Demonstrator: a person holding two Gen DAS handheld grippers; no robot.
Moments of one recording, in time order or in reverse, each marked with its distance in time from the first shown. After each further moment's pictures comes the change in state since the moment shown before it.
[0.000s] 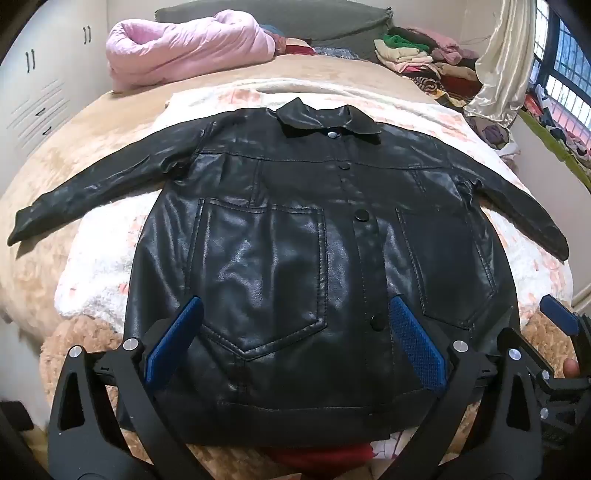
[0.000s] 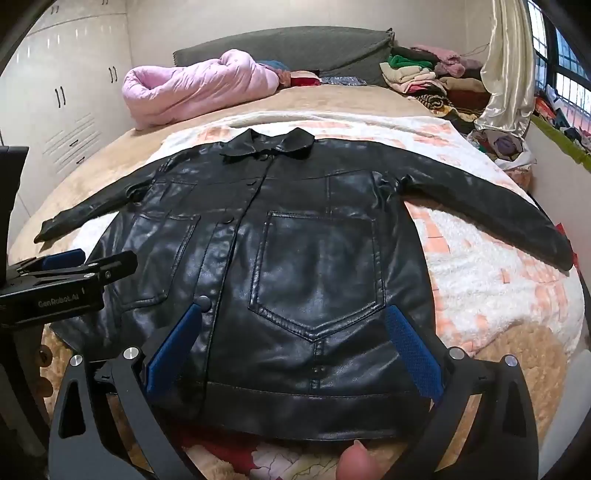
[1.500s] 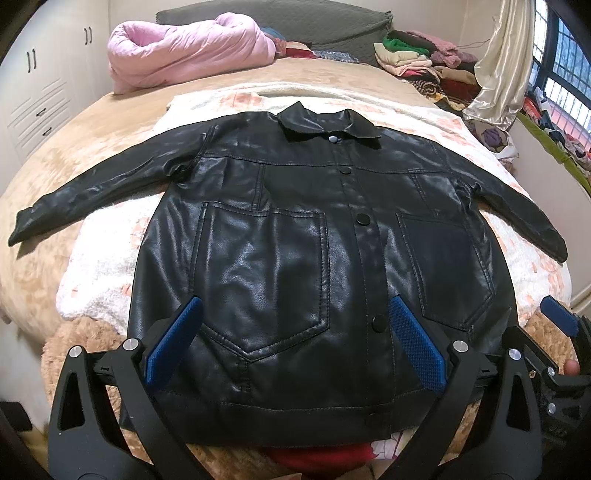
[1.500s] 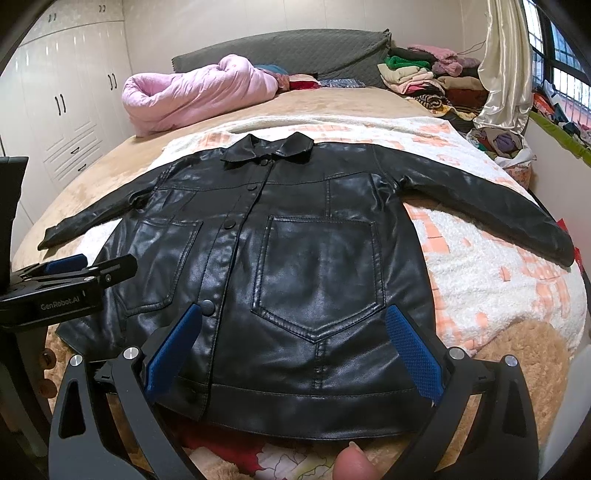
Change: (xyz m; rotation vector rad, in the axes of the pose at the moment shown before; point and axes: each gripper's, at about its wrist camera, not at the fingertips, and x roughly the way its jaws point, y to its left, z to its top) left arm -0.004 0.004 0.001 -0.005 -0.013 -0.002; right arm -0.004 -0.005 0.000 0.036 0.002 0.029
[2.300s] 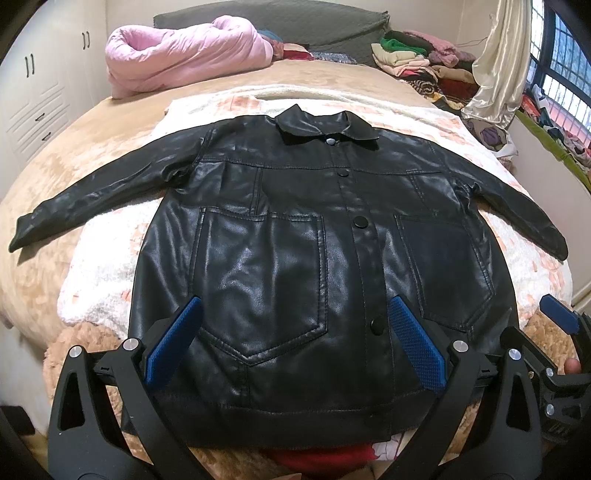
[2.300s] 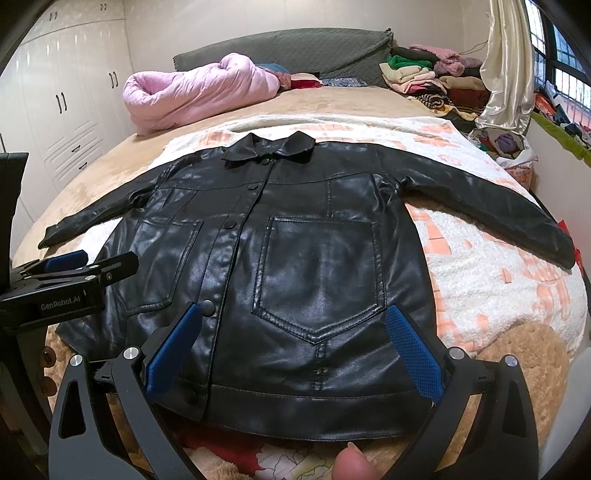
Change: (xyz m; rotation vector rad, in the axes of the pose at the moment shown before) left arm -0.001 -0.003 0.002 0.007 -0.004 0.001; right arm 0.000 0.000 0.002 -0.005 0.006 0.000
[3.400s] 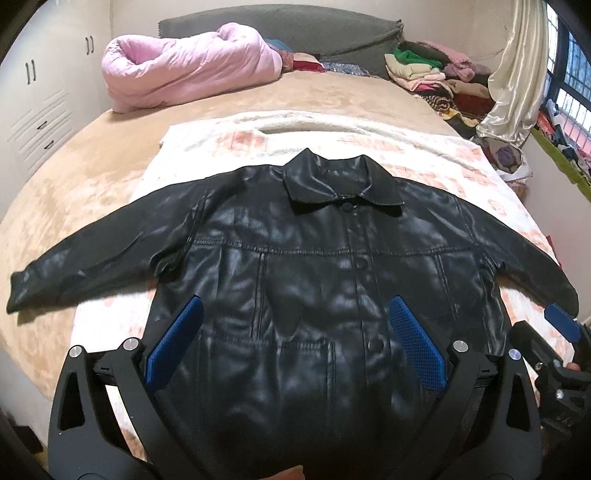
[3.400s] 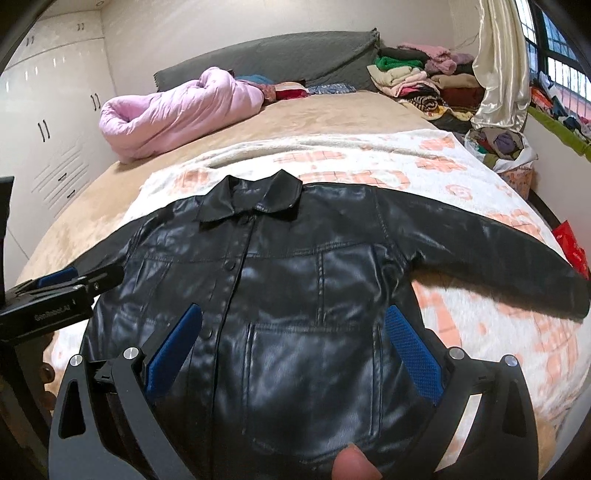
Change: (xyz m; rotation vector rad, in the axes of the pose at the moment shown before) left arm 0.048 -0.002 0.121 -0.009 -0.013 0.032; right arm 0.061 -0.025 0.115 0.082 -0.004 -0.002
